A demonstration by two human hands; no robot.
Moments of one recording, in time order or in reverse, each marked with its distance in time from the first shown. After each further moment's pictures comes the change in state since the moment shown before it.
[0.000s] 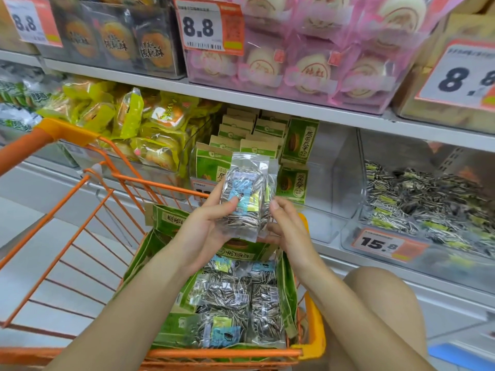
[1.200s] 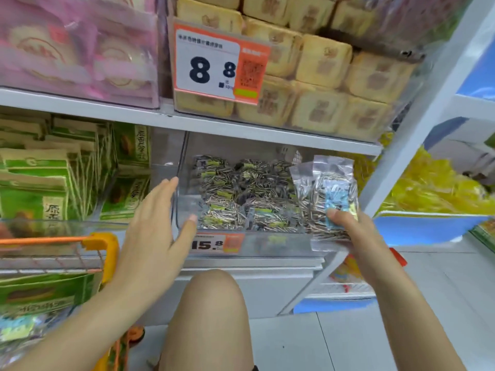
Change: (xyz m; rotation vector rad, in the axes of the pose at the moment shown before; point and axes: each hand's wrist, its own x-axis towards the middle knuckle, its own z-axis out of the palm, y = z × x) left_hand 0.058 -0.095 0.180 1.242 0.062 0.564; right_hand -0.129 -0.111 -0.301 -0.360 0.623 -0.010
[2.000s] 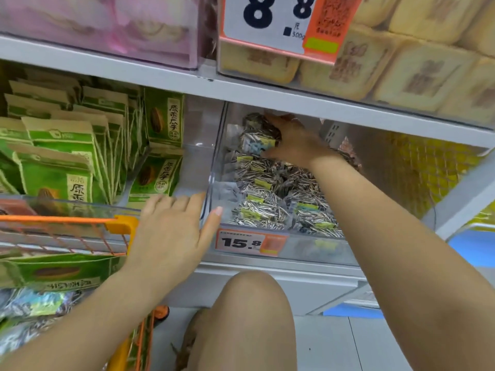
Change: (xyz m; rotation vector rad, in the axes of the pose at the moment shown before) left_hand 0.020 -0.048 0.017 0.700 -0.057 0.057; right_hand 0.183 -0.033 0.151 -0.935 -0.361 -0.475
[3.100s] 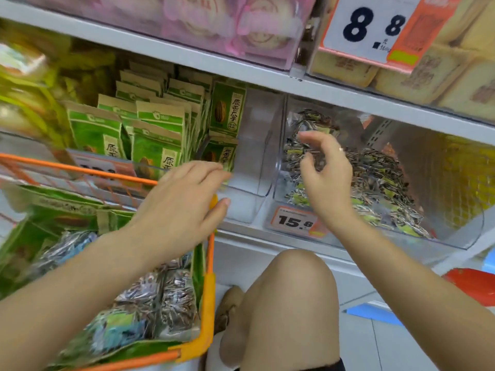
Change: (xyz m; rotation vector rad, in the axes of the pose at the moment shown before) left_hand -0.042 -0.075 -0.065 -0.131 -0.037 0.191; right_hand -0.097 -0.091 0.054 0.407 0.607 -0.194
